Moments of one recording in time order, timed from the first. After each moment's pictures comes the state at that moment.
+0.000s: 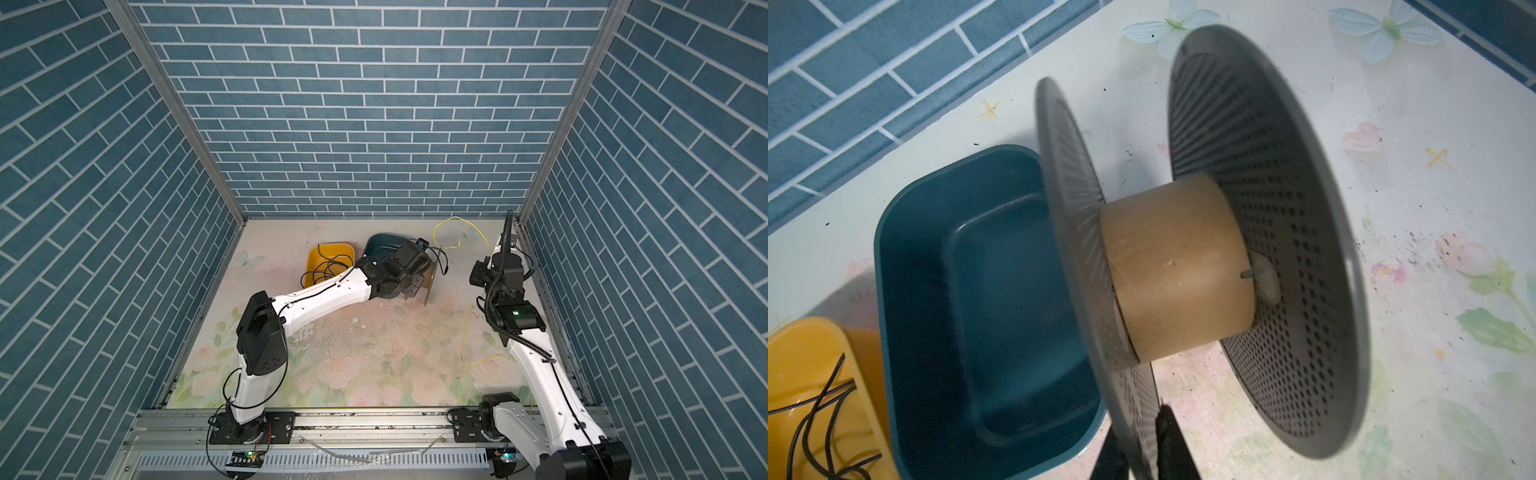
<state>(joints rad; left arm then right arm) -0.96 2.04 1.84 -0.69 -0.30 -0.23 0.18 0.96 0.83 -0.26 0.19 0.27</state>
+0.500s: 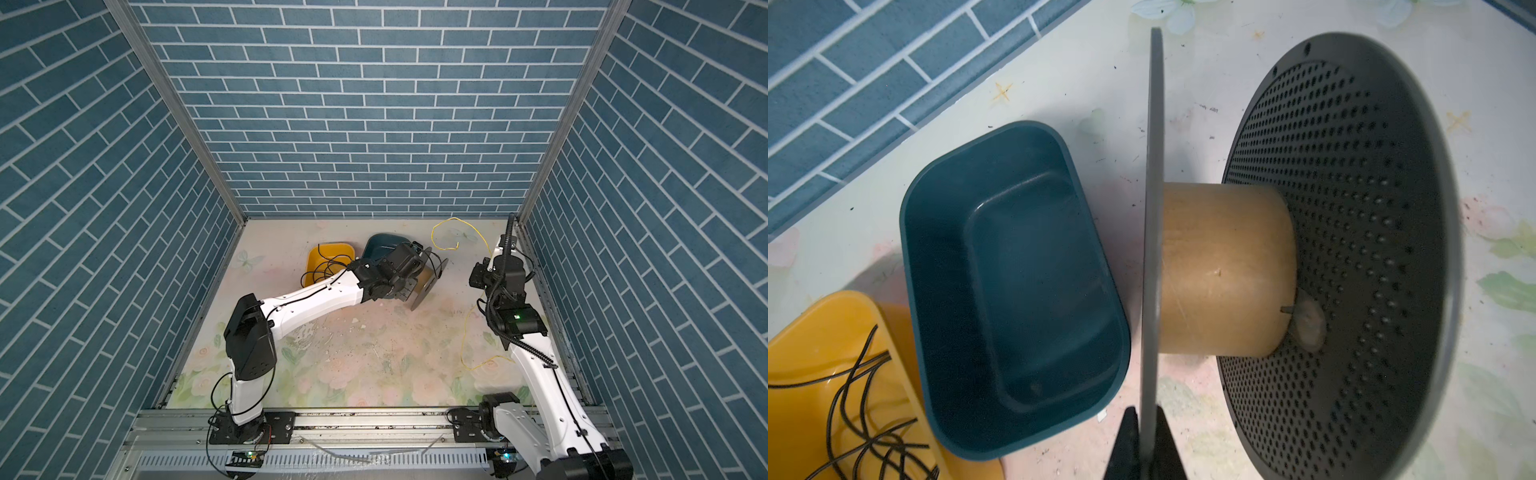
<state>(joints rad) -0.96 1.94 1.73 -0.72 -0.30 -0.21 0.18 0.93 0.82 -0.26 0.15 0.27</state>
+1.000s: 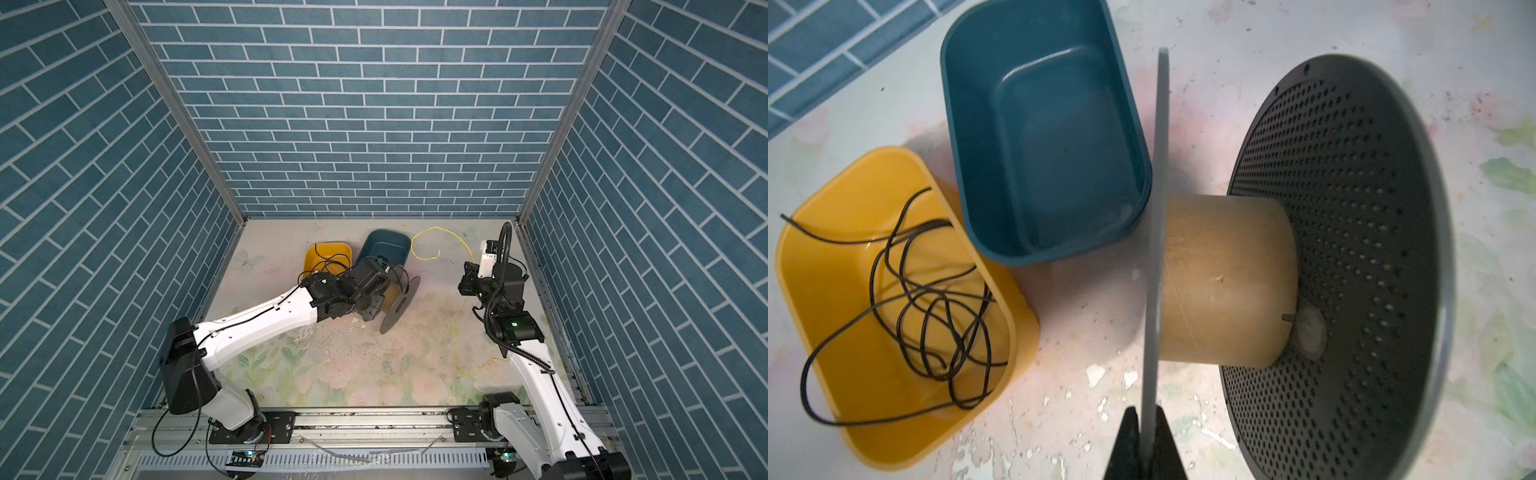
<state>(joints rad) -0.94 1.56 1.36 -0.81 -0.29 -0.31 0.19 0.91 0.71 -0.12 -0.16 0.27</state>
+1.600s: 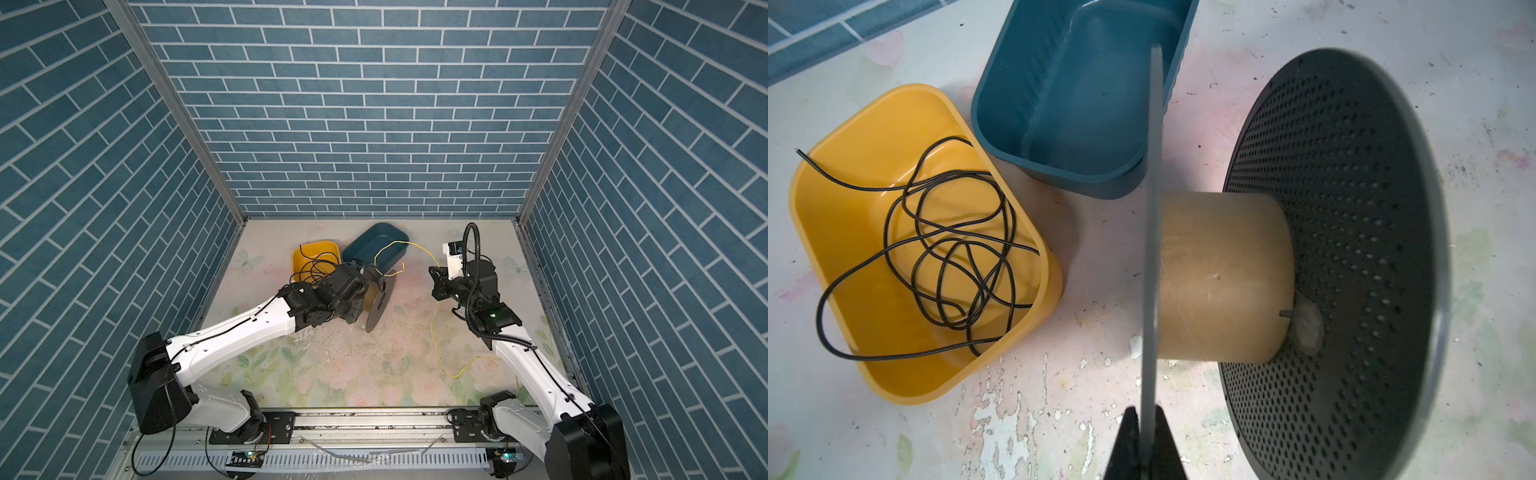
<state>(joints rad) -0.89 1.45 1.19 -0.73 -0.32 -0.40 0.36 1.05 0.70 -0.01 -0.32 0.21</state>
